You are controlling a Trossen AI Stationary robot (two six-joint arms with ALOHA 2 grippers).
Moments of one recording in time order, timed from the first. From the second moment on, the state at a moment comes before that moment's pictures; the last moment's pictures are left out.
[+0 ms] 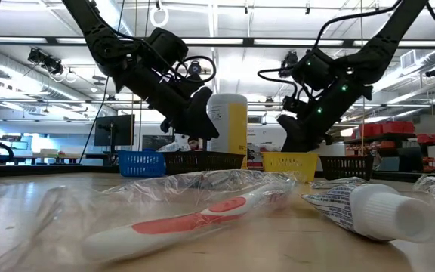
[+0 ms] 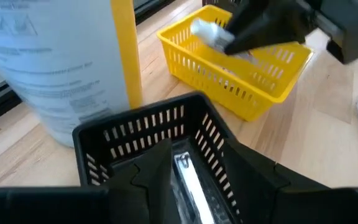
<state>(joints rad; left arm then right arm) 0.27 1.70 0.77 0.43 -0.20 -0.21 -0.40 1.55 0.60 0.19 0.23 0.24</state>
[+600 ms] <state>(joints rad) 0.27 1.70 0.77 0.55 -0.16 -0.18 -0.40 1.55 0.60 0.22 0.25 0.22</state>
